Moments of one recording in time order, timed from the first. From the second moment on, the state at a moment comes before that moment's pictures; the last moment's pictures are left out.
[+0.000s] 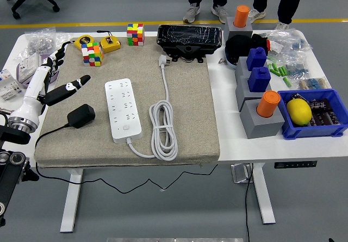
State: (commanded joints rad) left arm -0.13 0.14 -1.55 -1.39 1.74 -0.04 0.01; right arm 0.07 -0.06 1.88 0.18 -1.53 -0.05 -0.10
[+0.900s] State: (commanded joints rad) left arm -0.20 0.18 -1.48 -1.20 1.94 -0.15 0.08; right arm 0.08 -0.05 1.89 0.18 -1.54 -0.05 -0.10
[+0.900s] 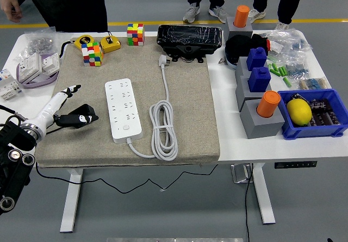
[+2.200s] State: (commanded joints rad) left arm -0.22 0.15 -1.45 -1.12 2.09 -0.04 0.06; right arm 0.07 -0.06 1.90 0.18 -1.53 -0.05 -0.10
